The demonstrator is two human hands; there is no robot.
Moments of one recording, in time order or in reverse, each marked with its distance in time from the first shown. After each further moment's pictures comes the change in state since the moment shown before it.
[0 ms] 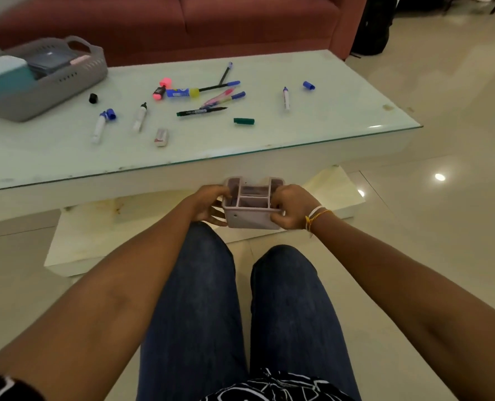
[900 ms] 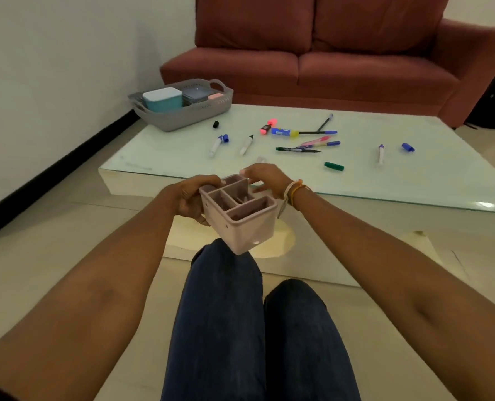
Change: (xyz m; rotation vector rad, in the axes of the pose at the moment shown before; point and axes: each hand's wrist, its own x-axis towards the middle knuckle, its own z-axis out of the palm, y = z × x) left_hand -0.147 -0.003 -0.150 -0.209 0.197 0.054; right_hand 0.147 -0.180 -0.071 0.976 -0.238 0.105
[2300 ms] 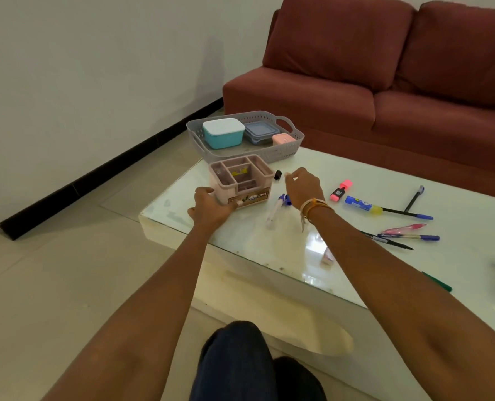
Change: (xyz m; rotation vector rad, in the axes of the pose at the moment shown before) left_hand 0.107 0.047 -0.140 0.214 1.015 0.296; right_hand 0.243 -0.070 0.012 -0.577 0.431 -0.061
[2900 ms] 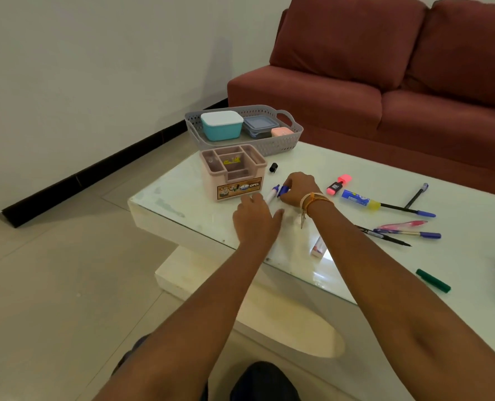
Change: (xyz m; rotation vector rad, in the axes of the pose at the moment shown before) left_hand -0.080 0.041 0.103 0.398 0.150 0.280; right_hand 0.028 0.044 0.015 -0.225 -0.204 -0.149
